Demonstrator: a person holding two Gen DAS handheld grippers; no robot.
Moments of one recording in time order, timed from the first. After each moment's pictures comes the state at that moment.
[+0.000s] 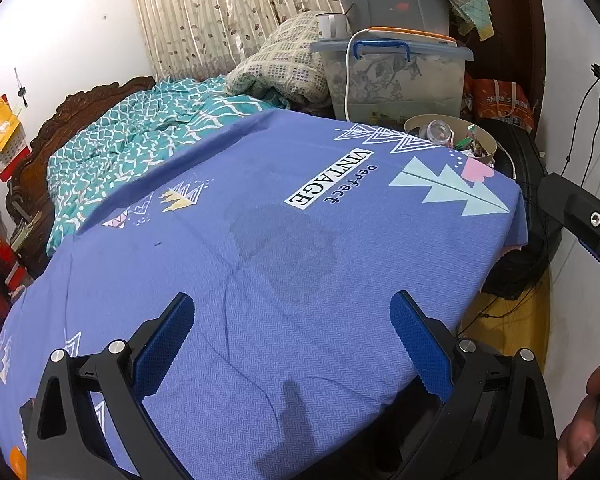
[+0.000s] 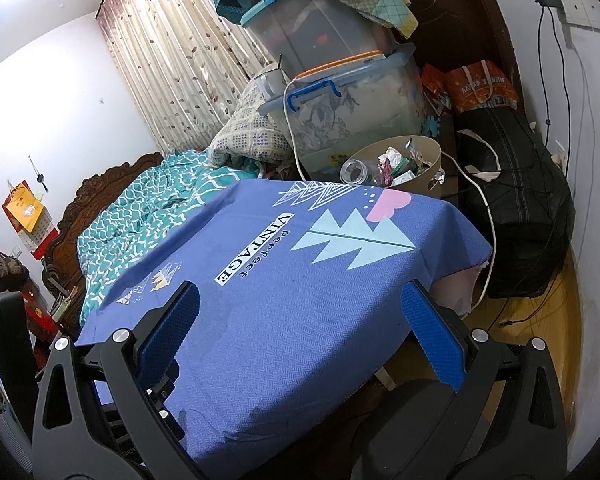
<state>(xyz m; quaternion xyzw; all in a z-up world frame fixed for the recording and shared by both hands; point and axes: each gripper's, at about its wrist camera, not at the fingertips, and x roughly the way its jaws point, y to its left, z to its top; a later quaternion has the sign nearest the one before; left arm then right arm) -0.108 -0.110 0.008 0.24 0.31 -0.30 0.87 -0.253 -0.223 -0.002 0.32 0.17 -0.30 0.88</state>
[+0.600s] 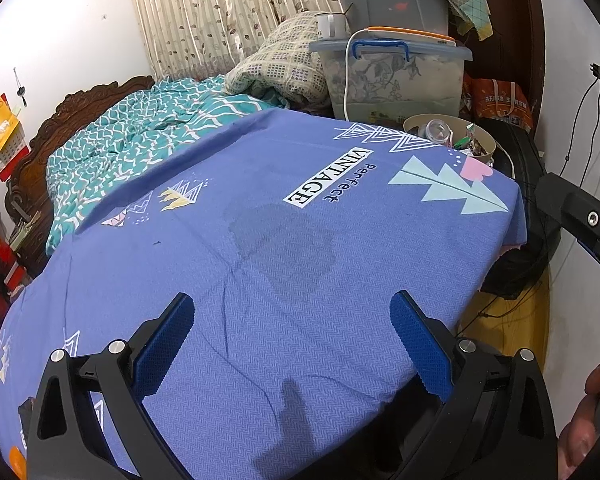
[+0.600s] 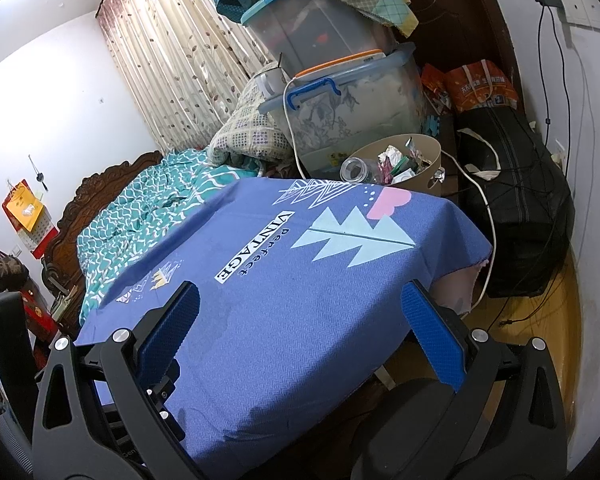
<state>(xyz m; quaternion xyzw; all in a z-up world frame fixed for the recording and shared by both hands) -0.109 -0.110 0.008 0.24 0.32 -0.30 0.87 -0.254 -0.222 -0.003 0.32 0.17 -0.30 0.88</state>
